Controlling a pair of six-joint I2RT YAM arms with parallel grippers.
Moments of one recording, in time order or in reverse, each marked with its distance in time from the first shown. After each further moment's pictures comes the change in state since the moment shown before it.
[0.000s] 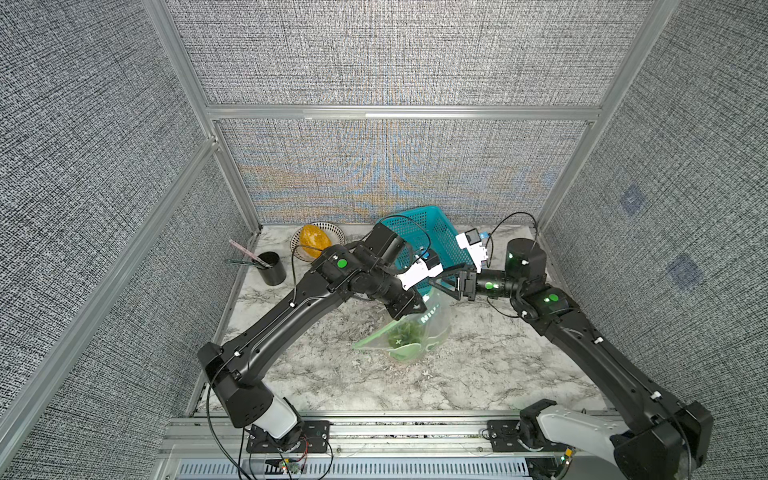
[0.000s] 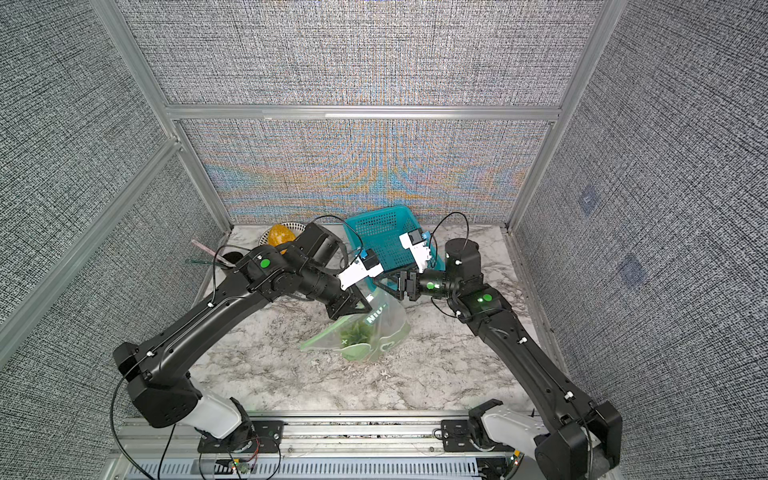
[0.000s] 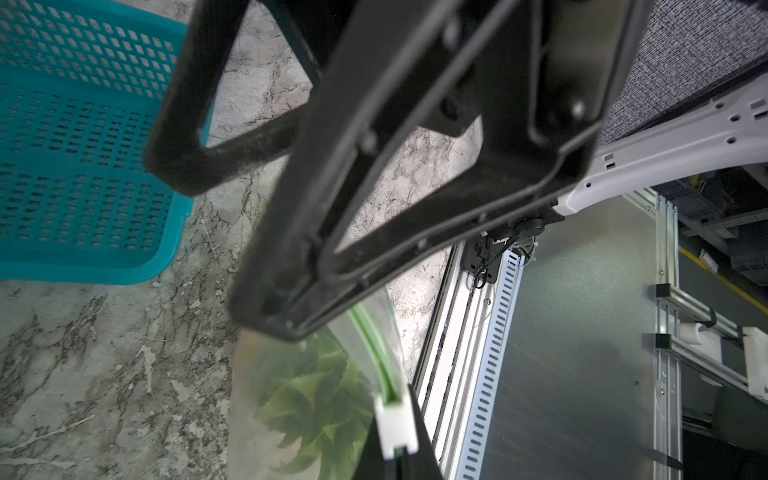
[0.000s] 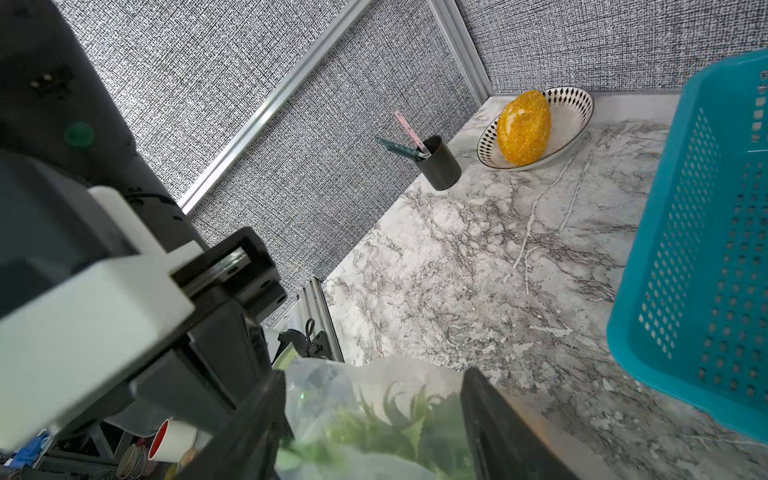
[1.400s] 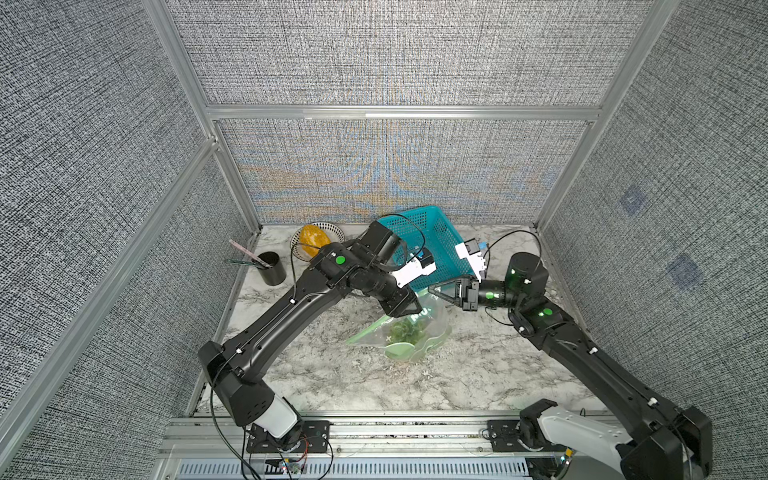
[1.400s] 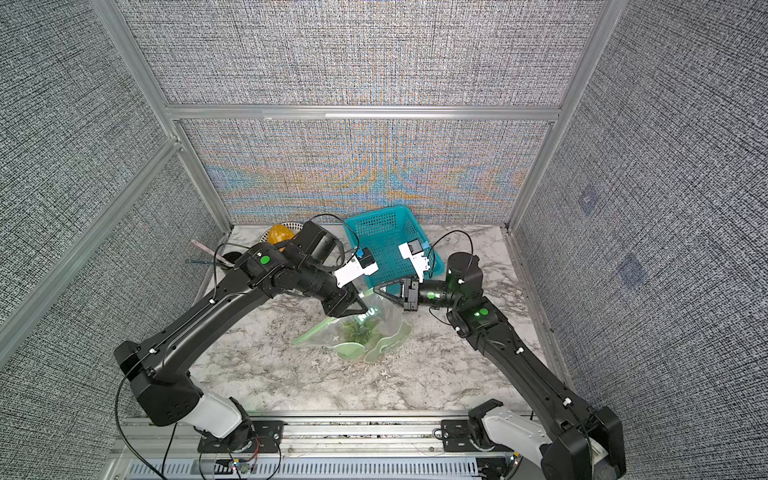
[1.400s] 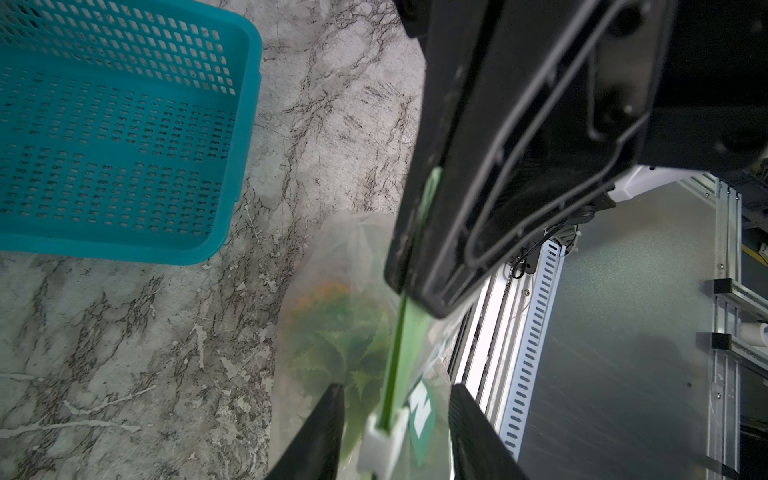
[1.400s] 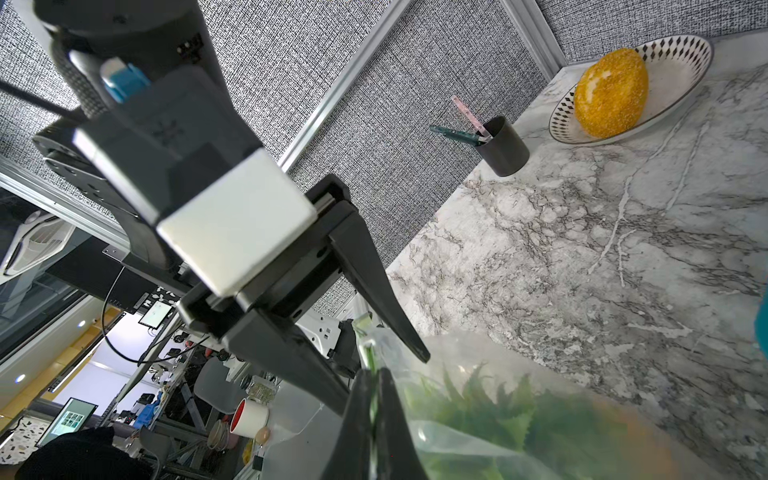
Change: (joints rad) left arm 0.039 0.007 -0.016 -0.006 -0.046 0.059; right arm 0.030 -0.059 -0.170 0.272 -0.115 0.245
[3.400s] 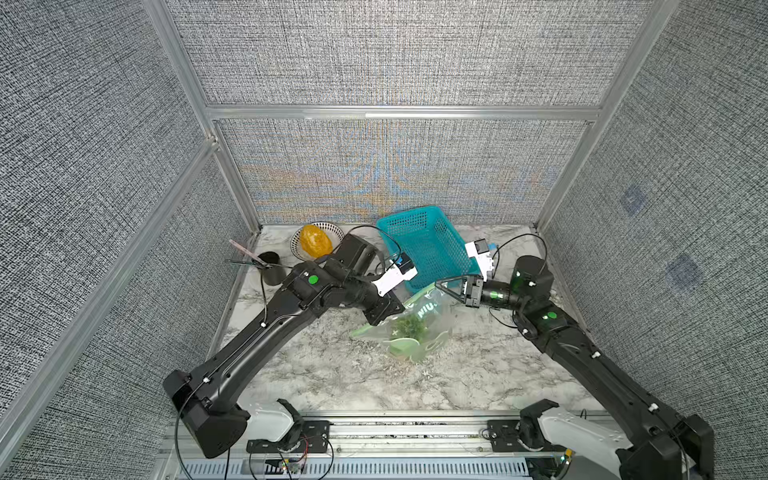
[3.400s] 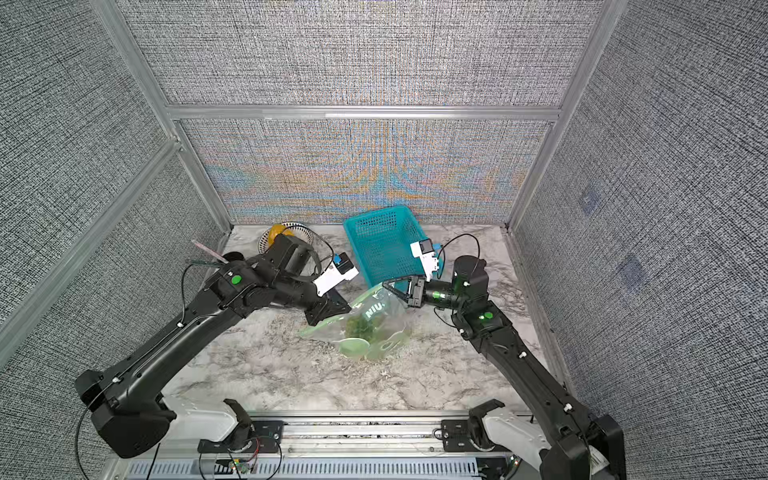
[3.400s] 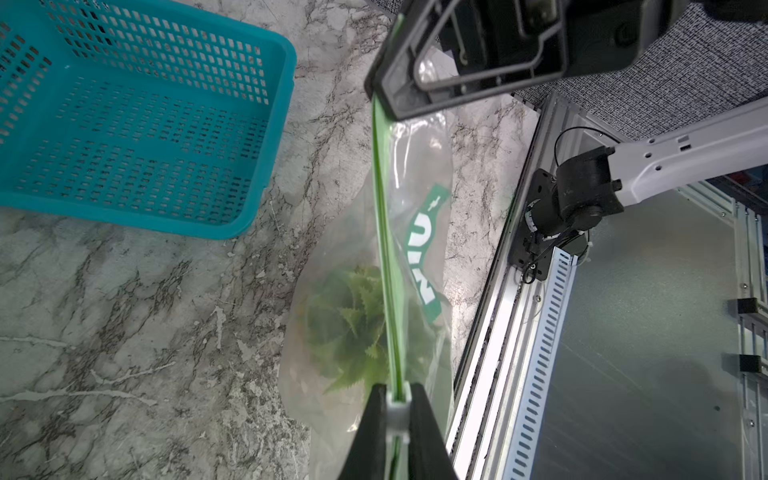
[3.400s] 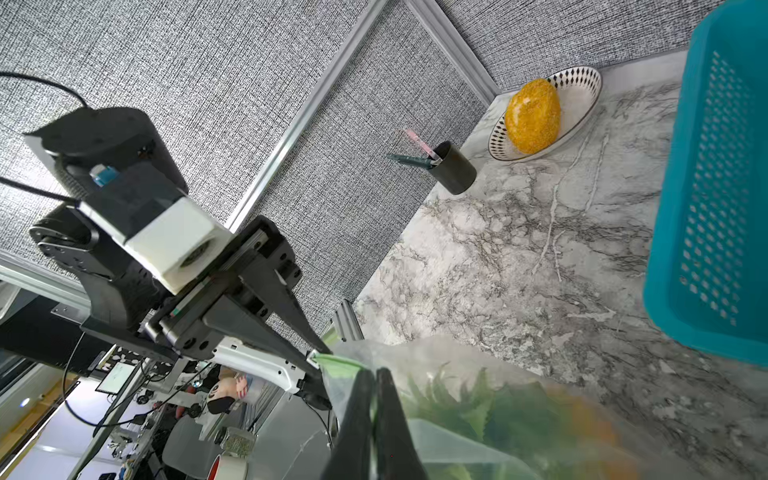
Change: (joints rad) left arm 0.052 -0.214 -0.249 0.111 -0.008 -0.018; right arm -0.068 -0.024 -0.043 -0.007 0.107 0.026
